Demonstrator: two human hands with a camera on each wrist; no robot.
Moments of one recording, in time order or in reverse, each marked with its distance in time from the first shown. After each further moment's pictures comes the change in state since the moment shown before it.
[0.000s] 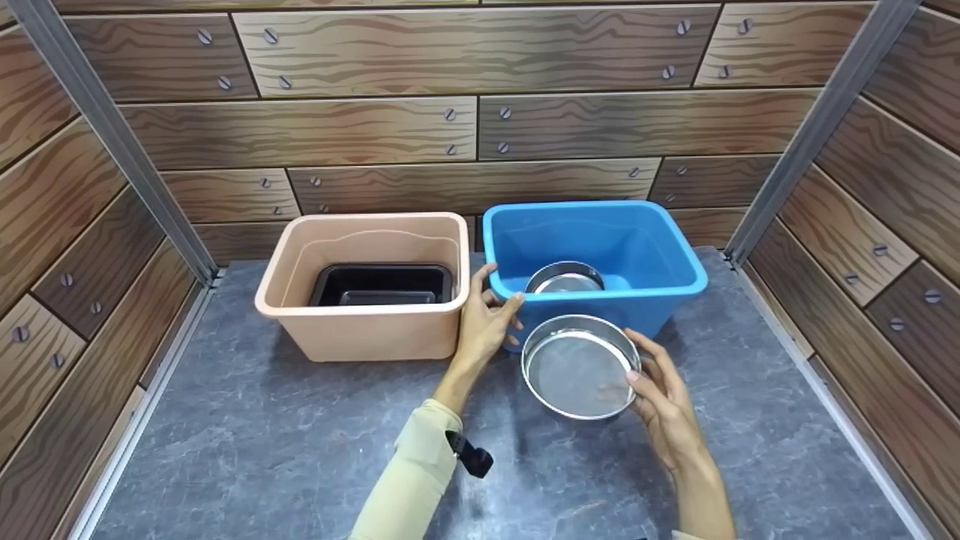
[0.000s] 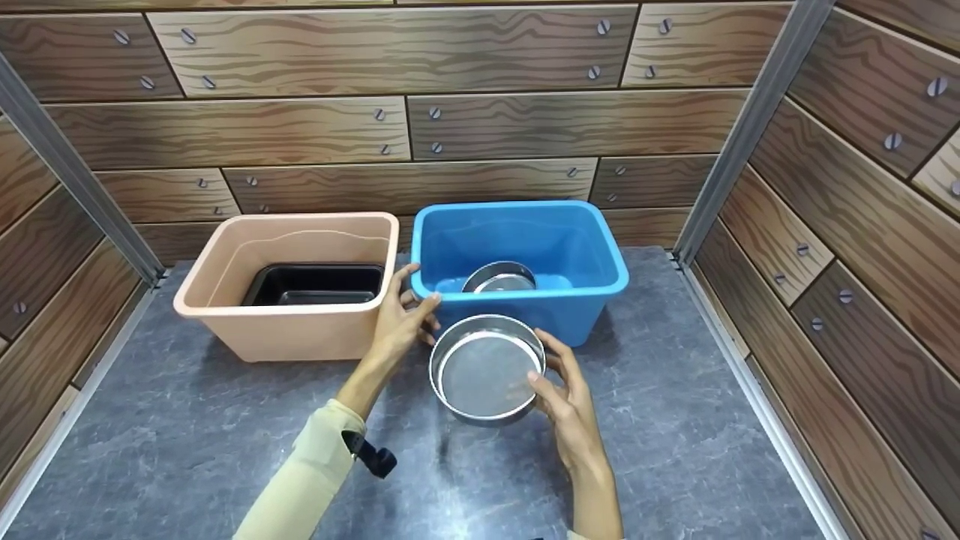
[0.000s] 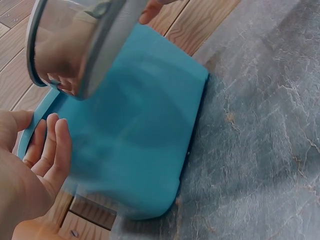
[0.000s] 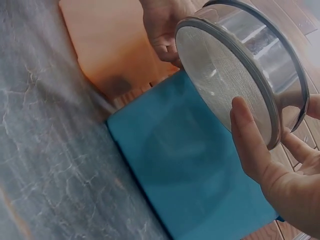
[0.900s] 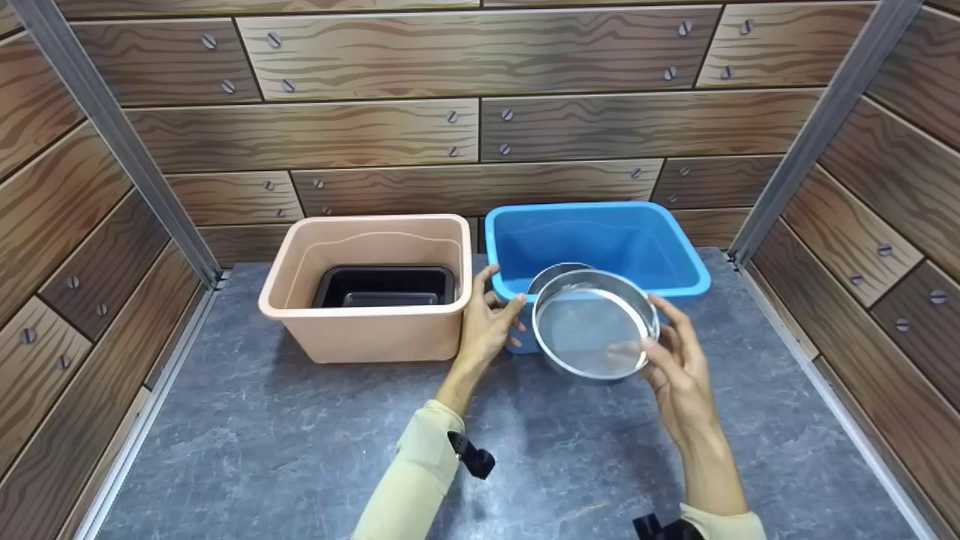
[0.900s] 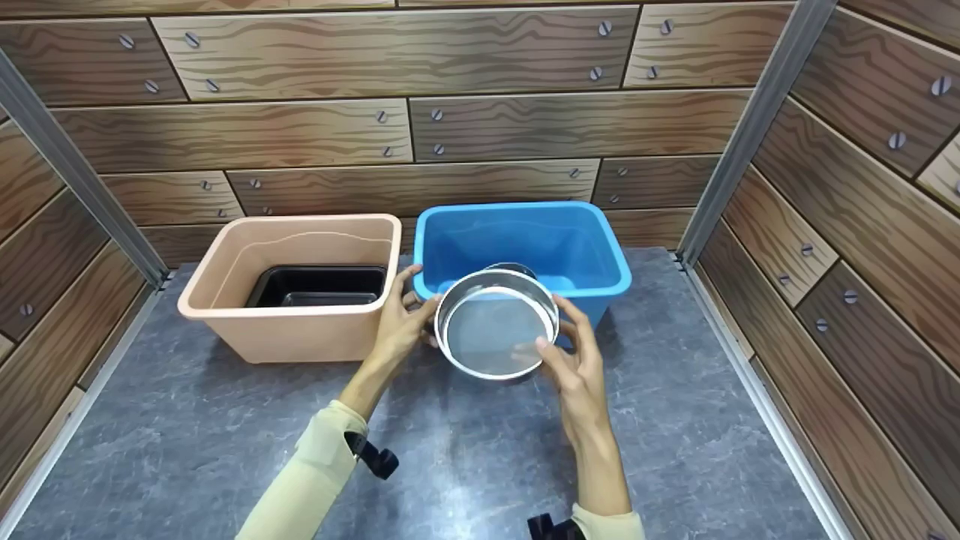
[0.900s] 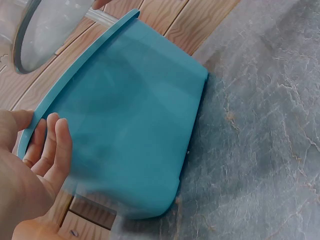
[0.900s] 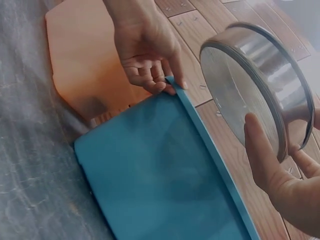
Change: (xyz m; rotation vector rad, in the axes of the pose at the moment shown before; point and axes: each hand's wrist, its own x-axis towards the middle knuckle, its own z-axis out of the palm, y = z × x) left_hand 0.001 -0.001 -0.001 -0.015 -0.012 0.016; right_hand 0.024 -0.038 0.011 0.119 0.019 -0.120
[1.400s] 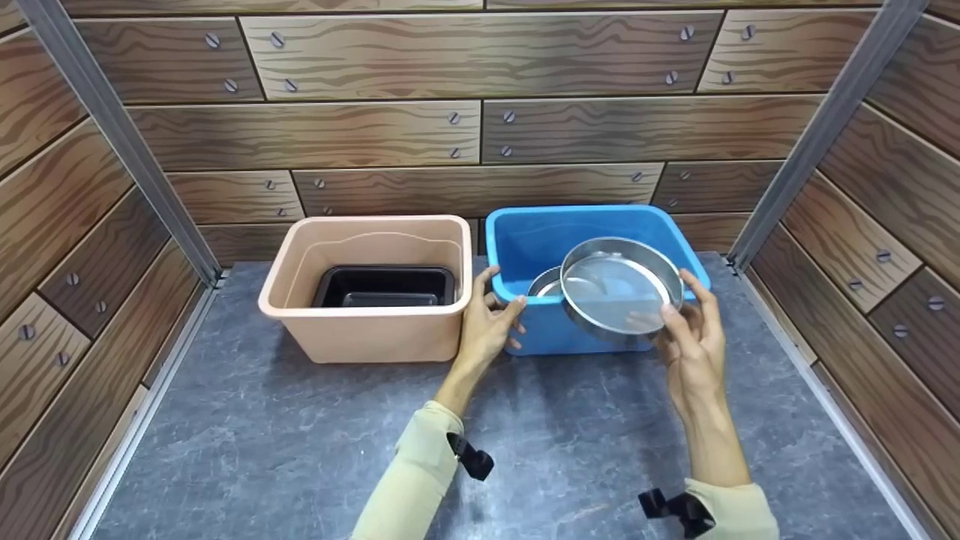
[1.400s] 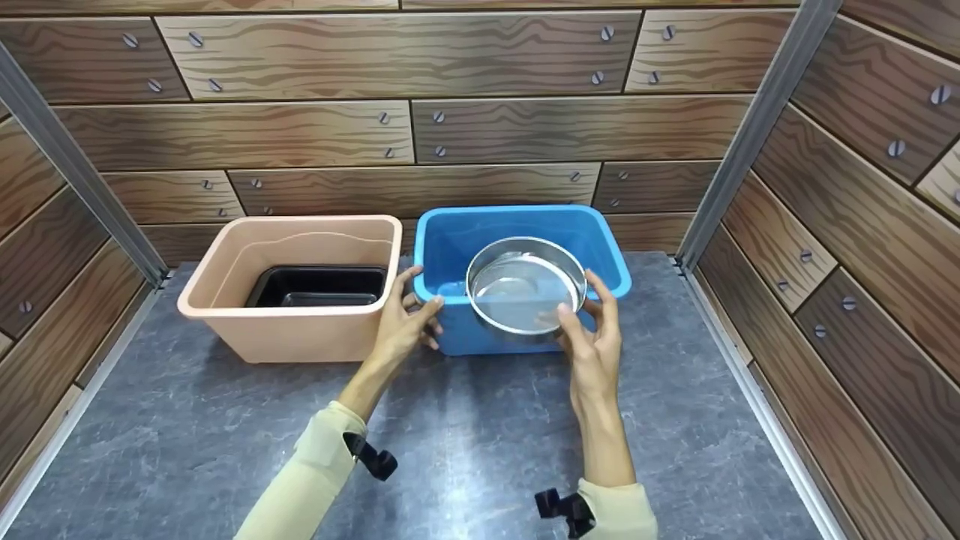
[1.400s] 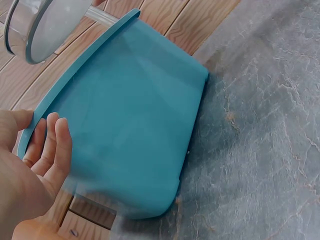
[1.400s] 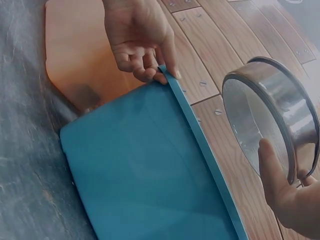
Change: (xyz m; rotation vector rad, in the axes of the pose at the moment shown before) left_hand -0.001 0.001 0.001 0.027 0.003 -0.008; right_hand 0.033 -0.013 -0.001 0.031 0.248 -0.007
